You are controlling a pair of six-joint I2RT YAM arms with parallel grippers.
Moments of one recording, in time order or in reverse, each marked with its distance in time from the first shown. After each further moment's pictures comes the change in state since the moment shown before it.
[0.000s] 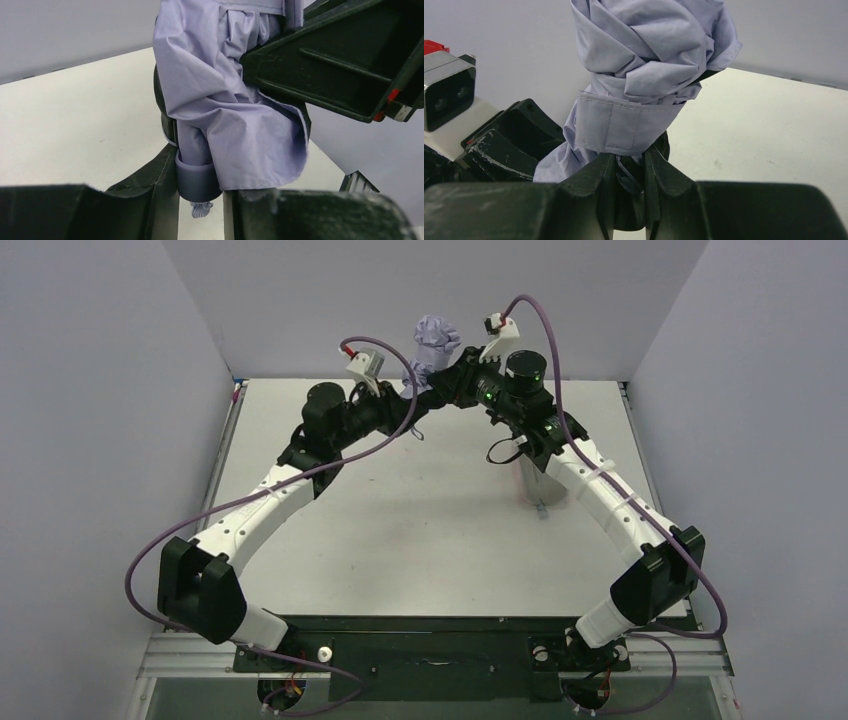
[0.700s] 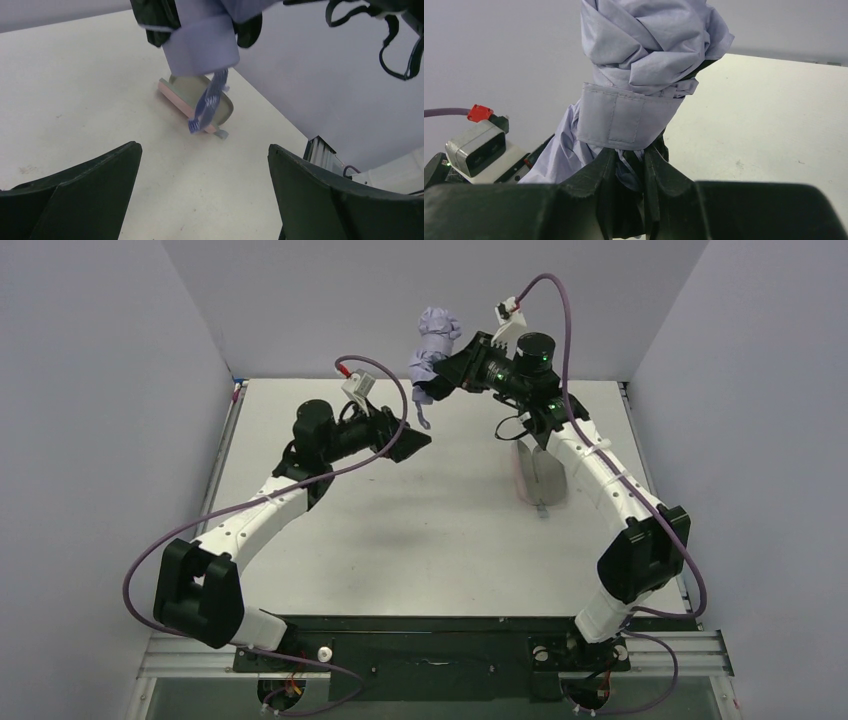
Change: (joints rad) left arm 0.069 -0.028 -0.178 0.132 0.267 -0.082; right arm -0.128 0.129 0.111 0.003 -0.193 0.157
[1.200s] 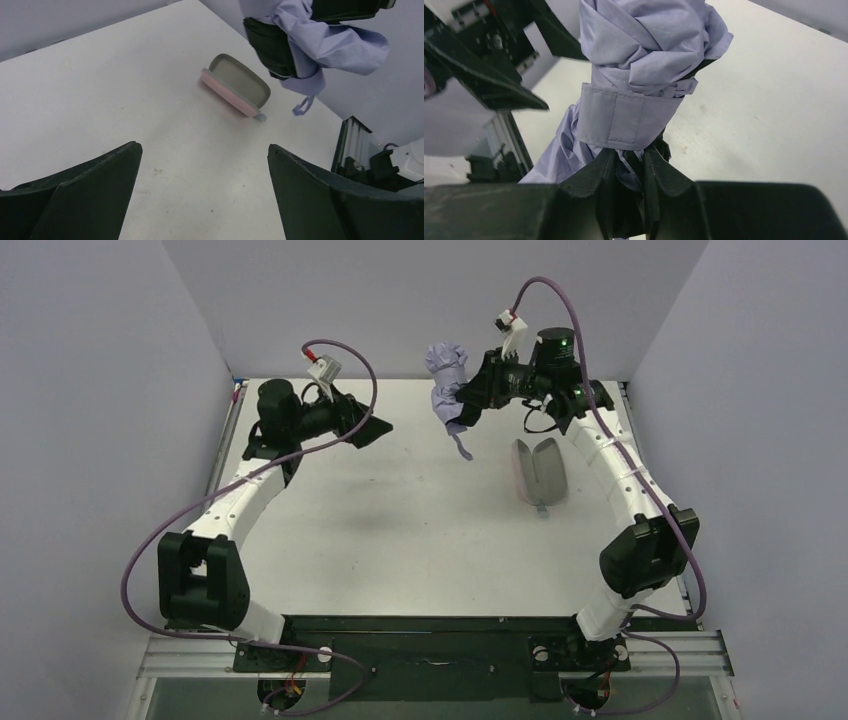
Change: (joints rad) left arm 0.258 0.083 0.129 -0.169 0.229 0.234; right arm -0.130 0.025 0.147 -0.500 -0.305 -0.539
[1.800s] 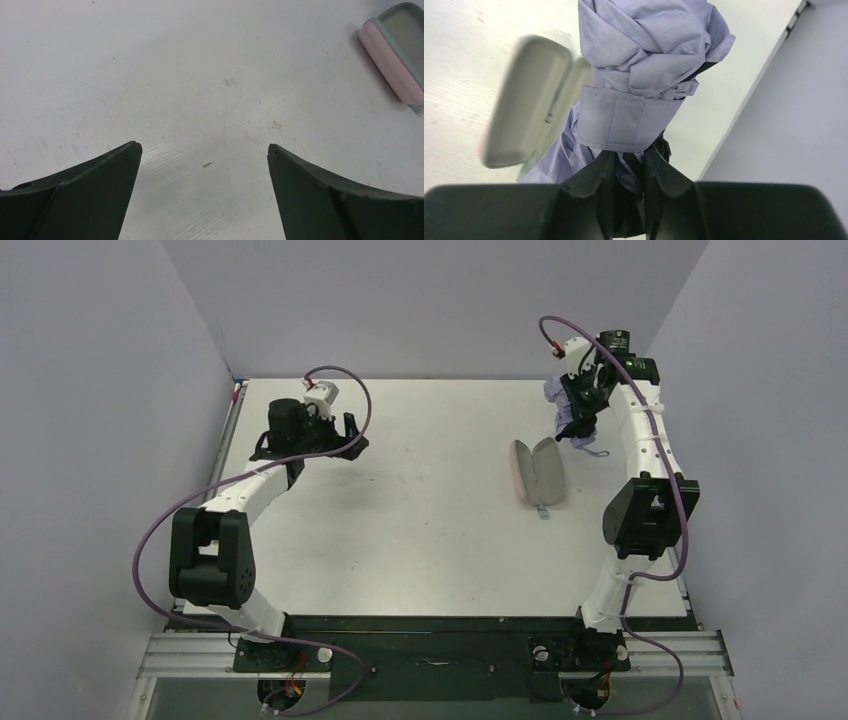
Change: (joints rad) left arm 0.037 0.107 -0.112 -0.093 -0.411 0.195; right arm -0.314 0.253 0.185 -0.444 0.644 -0.649
